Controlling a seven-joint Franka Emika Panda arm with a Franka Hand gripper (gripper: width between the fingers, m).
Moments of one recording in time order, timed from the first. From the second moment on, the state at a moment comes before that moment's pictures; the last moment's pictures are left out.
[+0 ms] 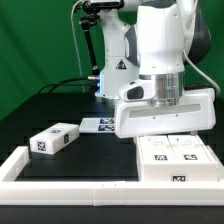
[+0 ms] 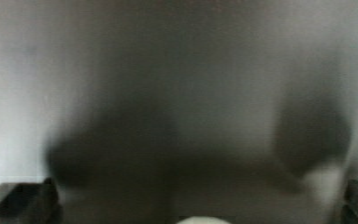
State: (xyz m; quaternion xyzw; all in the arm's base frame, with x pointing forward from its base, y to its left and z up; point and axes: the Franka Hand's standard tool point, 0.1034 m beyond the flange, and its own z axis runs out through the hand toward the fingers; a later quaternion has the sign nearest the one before) arm 0.508 0.072 0.006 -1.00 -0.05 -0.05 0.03
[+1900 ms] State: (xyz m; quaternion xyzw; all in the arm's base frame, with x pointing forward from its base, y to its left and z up) arm 0.513 0.064 0.069 -0.99 -0.12 -0.06 0.02
